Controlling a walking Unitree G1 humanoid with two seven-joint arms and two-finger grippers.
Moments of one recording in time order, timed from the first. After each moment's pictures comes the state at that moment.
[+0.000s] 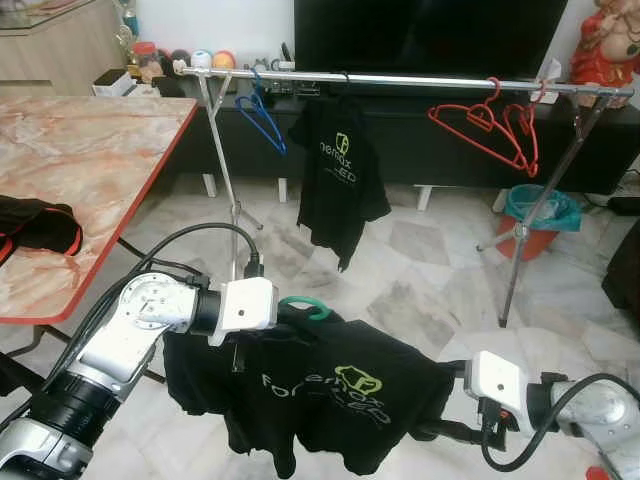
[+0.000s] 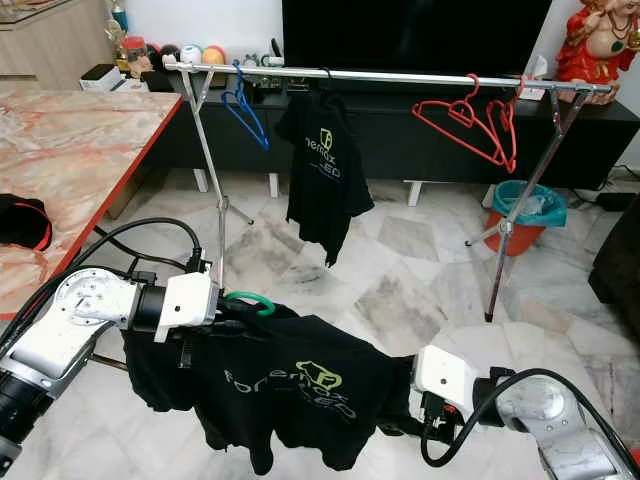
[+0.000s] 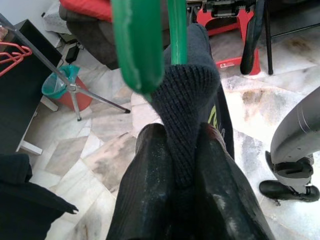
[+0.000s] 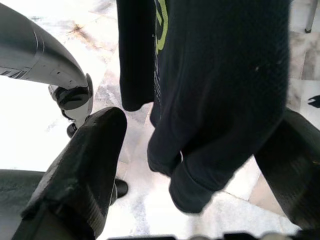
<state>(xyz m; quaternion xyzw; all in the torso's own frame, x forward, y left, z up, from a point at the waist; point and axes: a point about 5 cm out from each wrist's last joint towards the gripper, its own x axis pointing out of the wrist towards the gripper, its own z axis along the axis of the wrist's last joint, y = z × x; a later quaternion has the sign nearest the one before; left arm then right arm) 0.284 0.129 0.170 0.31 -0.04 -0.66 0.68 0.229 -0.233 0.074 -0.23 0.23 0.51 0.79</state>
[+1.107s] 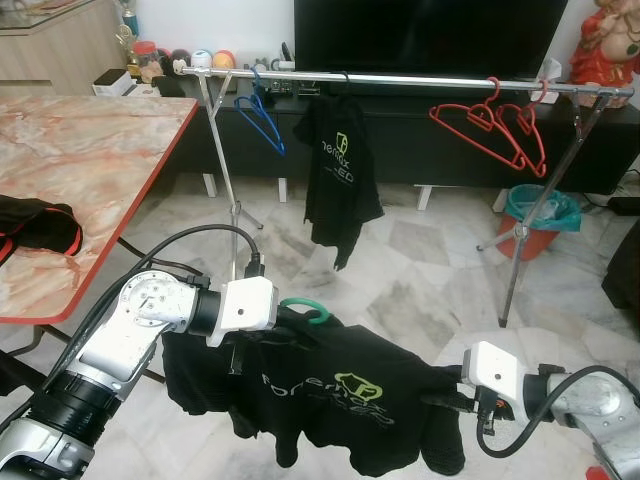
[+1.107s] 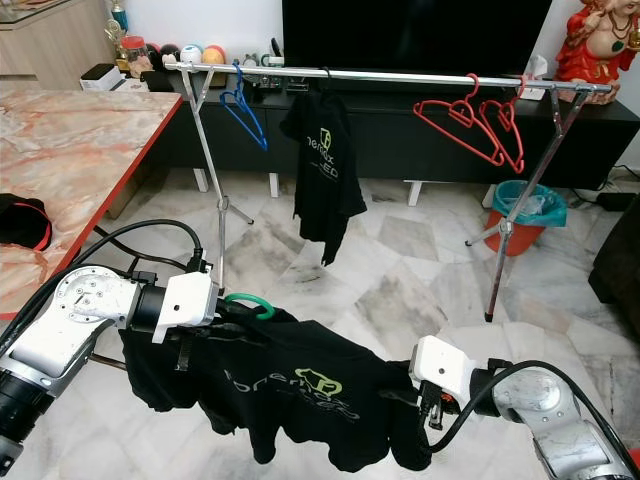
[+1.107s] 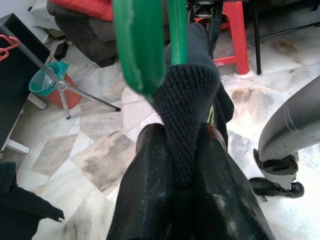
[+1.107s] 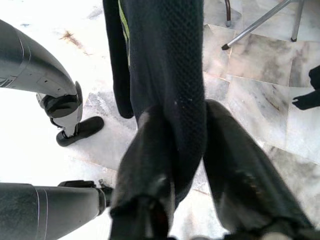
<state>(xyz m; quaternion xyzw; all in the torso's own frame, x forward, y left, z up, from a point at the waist) 0.283 0.130 0.171 0.30 -0.03 -0.68 0.67 0.238 -0.232 0.079 -0.24 0.21 0.51 0.80</state>
